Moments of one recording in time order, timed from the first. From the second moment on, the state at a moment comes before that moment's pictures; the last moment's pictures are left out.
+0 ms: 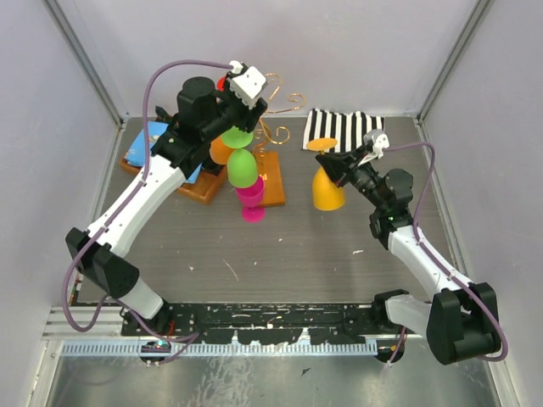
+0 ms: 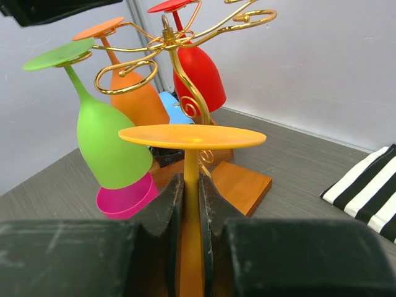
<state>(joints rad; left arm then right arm) -0.58 1.56 1.67 -0.17 0.14 0.39 0.20 1.10 0.64 0.71 -0.52 0.33</state>
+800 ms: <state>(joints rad) -0.57 1.88 2.16 -0.61 0.00 0.21 0.20 1.12 0.60 0.78 -0.56 0.37</state>
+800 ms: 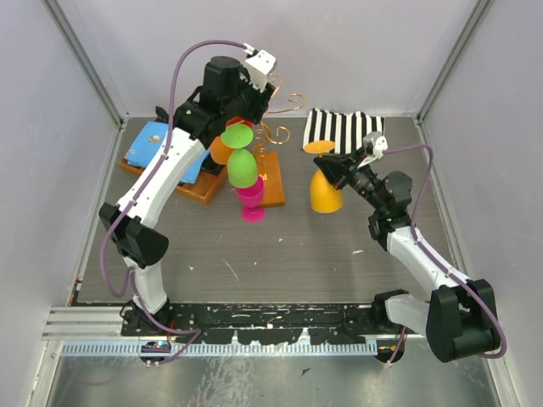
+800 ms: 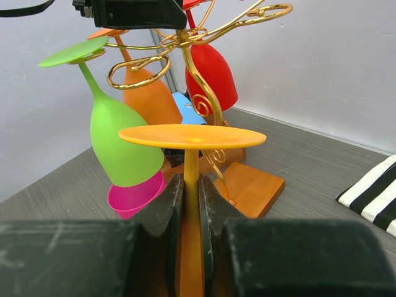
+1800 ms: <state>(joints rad) -0.55 1.88 2.09 -0.56 0.03 0.13 0.20 1.44 0.64 1.23 -0.61 0.43</state>
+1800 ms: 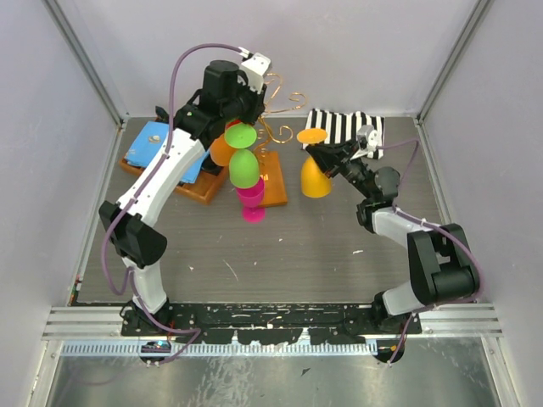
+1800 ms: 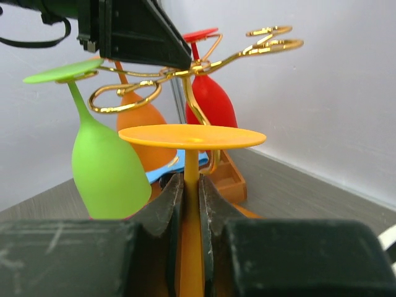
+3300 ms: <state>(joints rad) -0.54 1.87 2.07 -0.55 0.05 0.13 0.30 1.85 1.03 1.52 -0.80 0.56</state>
